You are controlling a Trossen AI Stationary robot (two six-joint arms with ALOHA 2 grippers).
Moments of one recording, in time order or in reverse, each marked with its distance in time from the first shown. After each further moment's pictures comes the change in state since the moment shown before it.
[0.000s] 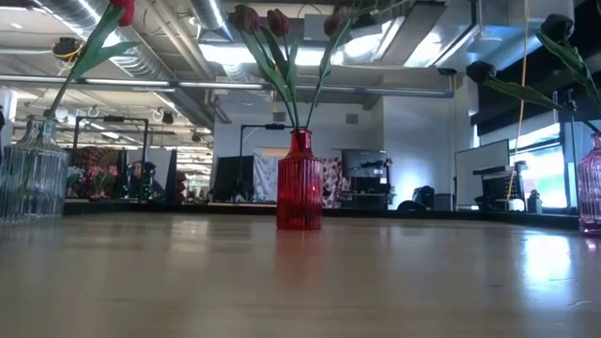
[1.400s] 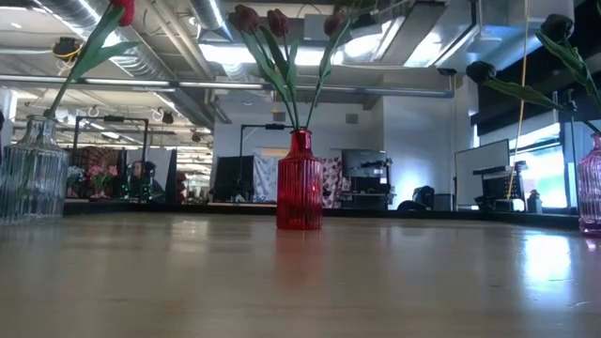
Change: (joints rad) left arm -0.016 -0.149 0.000 0.023 -0.018 0.014; right arm 0.065 -0.048 0.000 0.094 -0.041 -0.049
